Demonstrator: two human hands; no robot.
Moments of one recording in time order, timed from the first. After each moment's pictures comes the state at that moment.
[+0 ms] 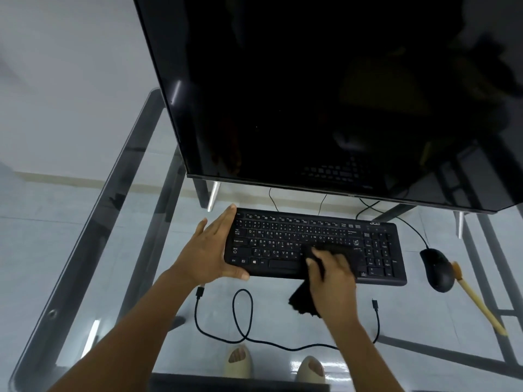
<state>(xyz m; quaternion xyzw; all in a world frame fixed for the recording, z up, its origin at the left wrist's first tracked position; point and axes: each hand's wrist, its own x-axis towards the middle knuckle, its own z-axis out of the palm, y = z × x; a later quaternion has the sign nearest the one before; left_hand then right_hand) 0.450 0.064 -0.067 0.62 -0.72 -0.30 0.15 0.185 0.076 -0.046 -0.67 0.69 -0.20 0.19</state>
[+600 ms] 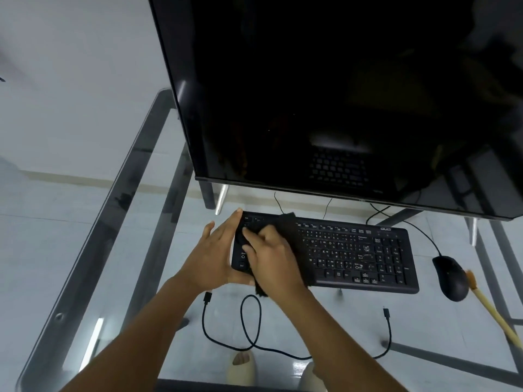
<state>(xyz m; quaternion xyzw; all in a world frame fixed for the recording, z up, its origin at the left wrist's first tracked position) 0.450 0.065 -0.073 0.61 -0.71 -0.31 0.20 0.294 0.044 -0.048 -0.81 0.52 -0.18 0.18</state>
